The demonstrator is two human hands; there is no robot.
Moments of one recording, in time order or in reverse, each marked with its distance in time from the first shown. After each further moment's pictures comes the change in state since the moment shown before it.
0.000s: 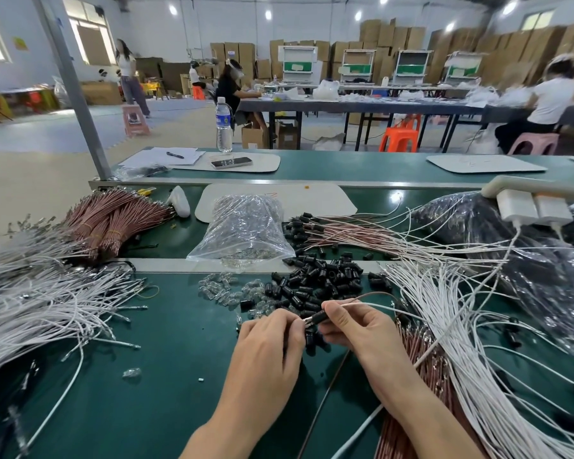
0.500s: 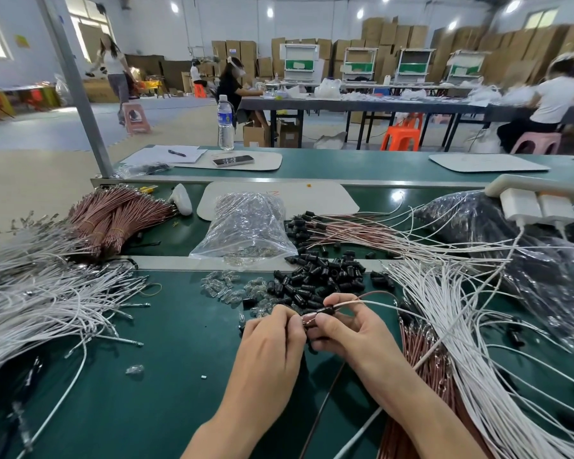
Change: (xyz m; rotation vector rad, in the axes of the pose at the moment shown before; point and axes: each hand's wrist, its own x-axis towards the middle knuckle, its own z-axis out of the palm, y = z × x) left_hand 0.001 -0.003 0.002 -0.119 -0.080 -0.143; right_hand -0.001 0.004 0.002 0.077 -0.163 0.077
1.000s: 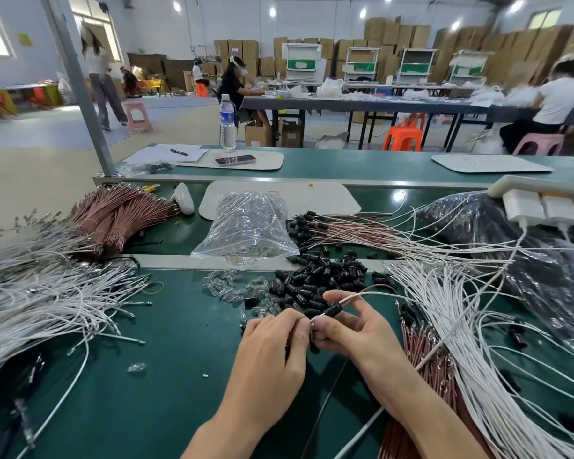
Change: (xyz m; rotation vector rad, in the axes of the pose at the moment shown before) left_hand -0.002 0.001 0.000 0.095 0.064 0.150; right_hand -0.004 -0.004 0.002 -0.063 0.025 -0.029
